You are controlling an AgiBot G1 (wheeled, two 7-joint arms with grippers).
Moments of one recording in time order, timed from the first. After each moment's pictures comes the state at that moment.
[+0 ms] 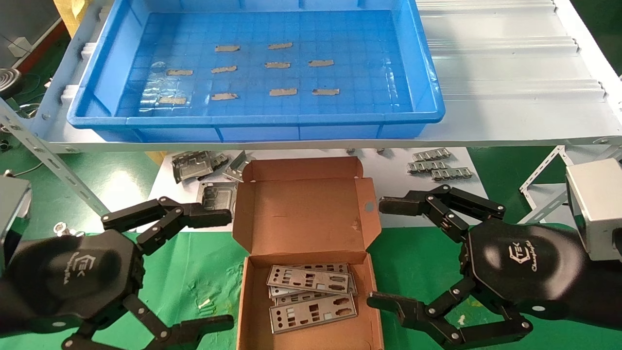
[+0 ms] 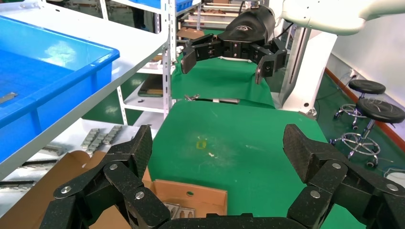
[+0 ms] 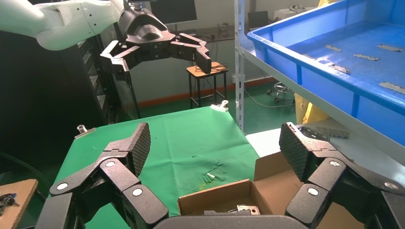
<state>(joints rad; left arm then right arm) -1.08 0.61 0.28 -1.28 0.73 1.50 -0.19 1.11 -0.53 -0.46 1.23 -0.59 -1.41 0.08</state>
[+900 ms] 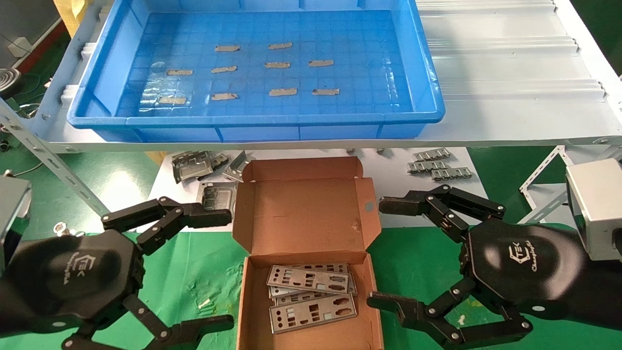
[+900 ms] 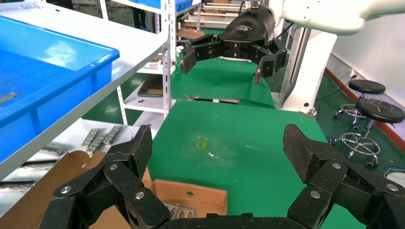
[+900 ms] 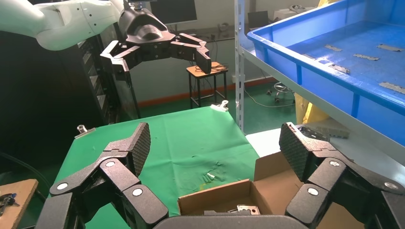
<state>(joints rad) -1.08 0.61 0.28 -1.28 0.73 1.50 -0.19 1.11 -0.53 -0.46 1.23 -0.59 -1.41 0.08</state>
